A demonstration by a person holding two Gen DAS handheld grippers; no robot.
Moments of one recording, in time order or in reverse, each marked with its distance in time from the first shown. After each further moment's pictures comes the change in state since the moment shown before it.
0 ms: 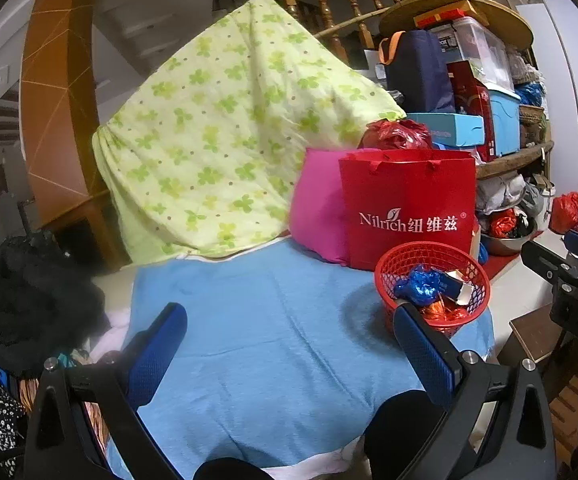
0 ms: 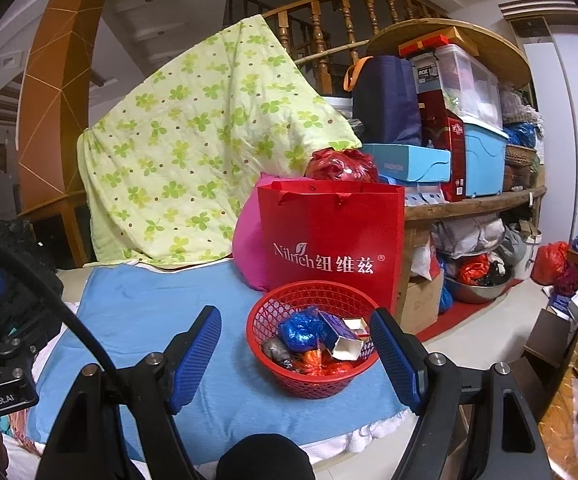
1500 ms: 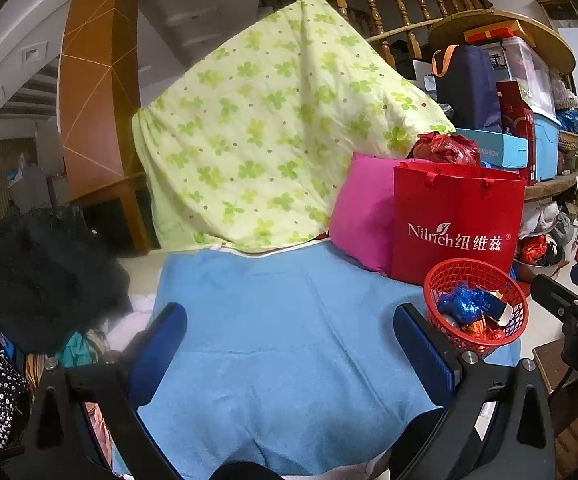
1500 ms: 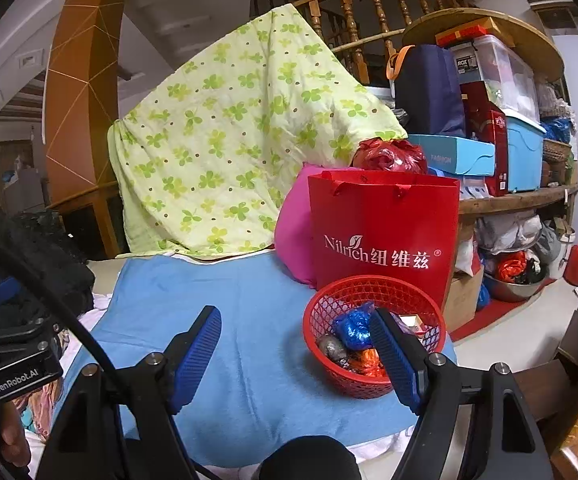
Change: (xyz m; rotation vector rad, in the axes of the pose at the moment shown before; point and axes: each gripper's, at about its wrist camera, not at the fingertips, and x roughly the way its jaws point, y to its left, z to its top) left arm 0.017 0.054 -0.008 -0.117 -0.009 0.112; right arm 0.018 0.056 0.000 -0.014 0.040 0.136
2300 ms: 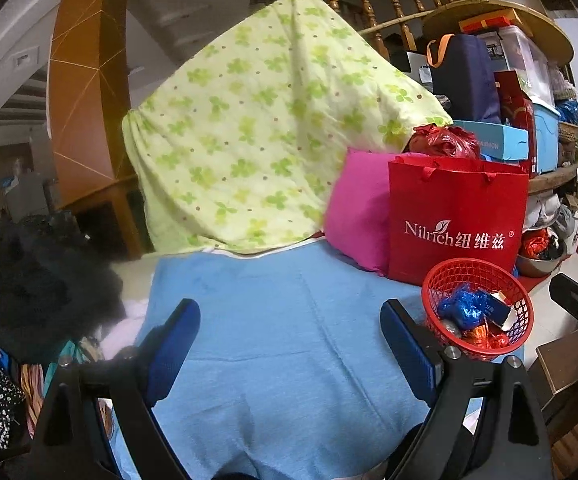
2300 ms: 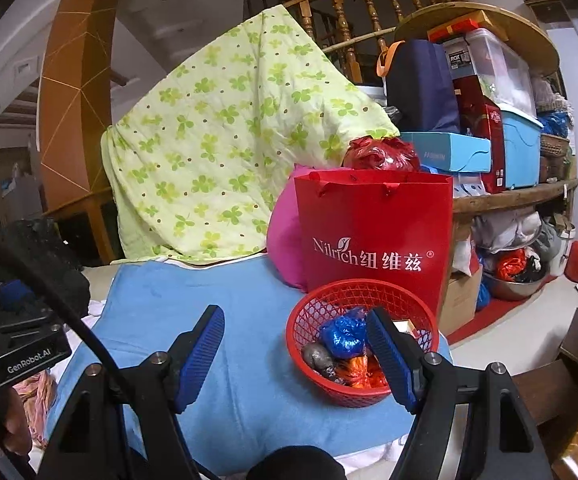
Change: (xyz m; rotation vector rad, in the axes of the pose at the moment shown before) left arm 0.027 -0.018 0.011 0.020 0.011 -0.004; right arm 0.016 -0.025 0.003 0.019 -0.011 -0.017
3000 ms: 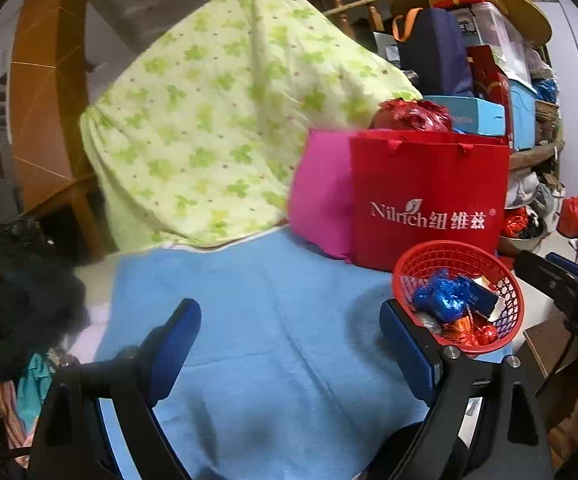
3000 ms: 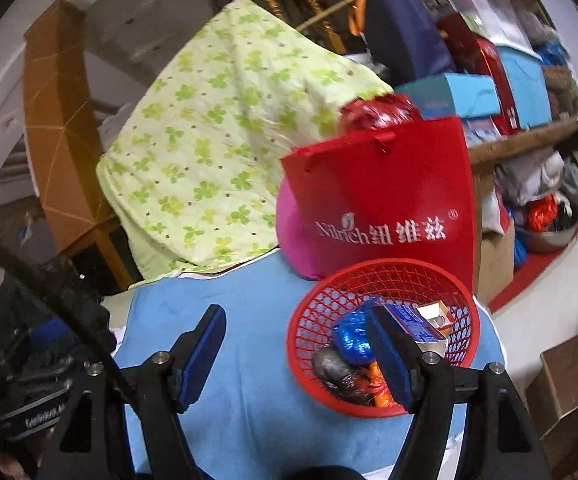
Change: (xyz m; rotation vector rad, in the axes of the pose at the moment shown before) left arm 0.048 -0.044 -0.001 0.061 0.048 -0.090; right arm 0.067 -0.046 -0.009 0.152 0.025 0.125
